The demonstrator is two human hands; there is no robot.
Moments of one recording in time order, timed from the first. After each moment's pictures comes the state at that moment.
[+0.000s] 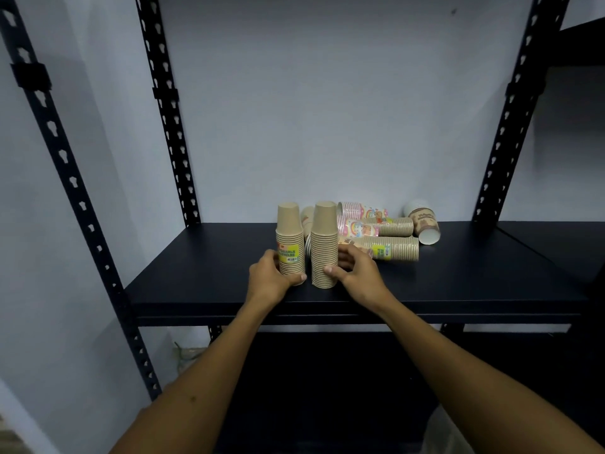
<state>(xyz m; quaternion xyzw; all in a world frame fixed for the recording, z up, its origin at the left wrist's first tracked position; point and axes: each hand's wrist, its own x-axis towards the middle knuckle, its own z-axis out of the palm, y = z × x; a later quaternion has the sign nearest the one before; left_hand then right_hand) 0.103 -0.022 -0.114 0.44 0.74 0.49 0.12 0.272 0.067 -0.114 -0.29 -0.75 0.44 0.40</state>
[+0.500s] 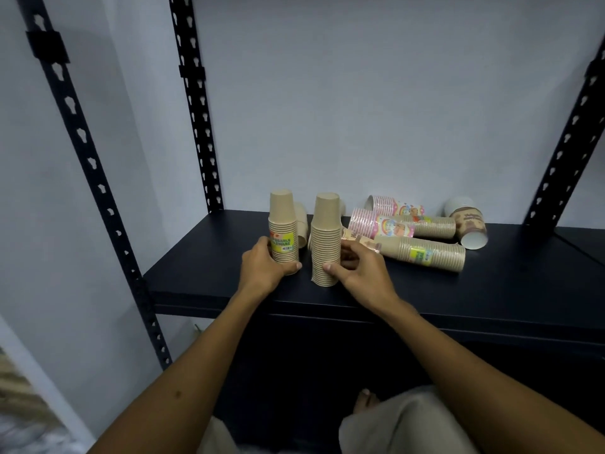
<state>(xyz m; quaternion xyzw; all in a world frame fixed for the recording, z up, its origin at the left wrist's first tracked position) 0.053 -0.027 -0.112 0.41 0.78 0.48 0.07 0.232 0.067 -0.115 -0.26 -0.79 0.39 0.40</state>
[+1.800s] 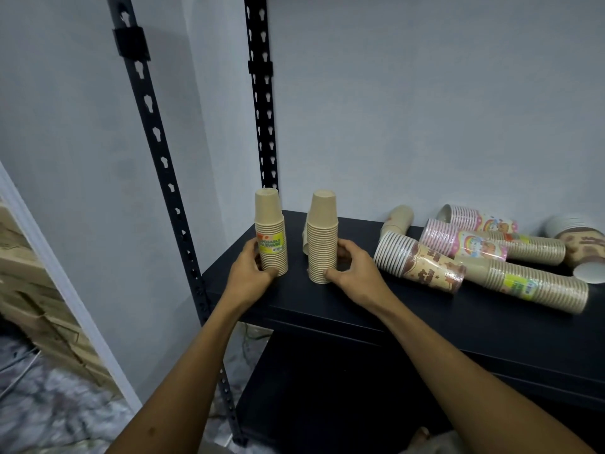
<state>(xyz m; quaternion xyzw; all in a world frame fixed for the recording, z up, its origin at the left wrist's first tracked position) -0.048 -0.090 -0.122 0.35 0.76 0.54 0.09 0.114 0.053 -0.111 -0.21 -0.82 0.45 0.29</state>
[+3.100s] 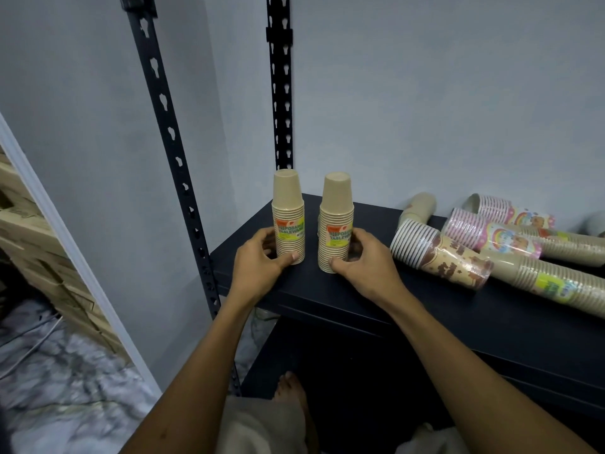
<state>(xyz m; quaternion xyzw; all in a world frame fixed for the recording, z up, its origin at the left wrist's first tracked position) -0.035 -0.090 -0.130 0.35 0.76 0.54 -0.01 0.109 0.050 -0.115 -0.22 -0.84 0.39 0.31</state>
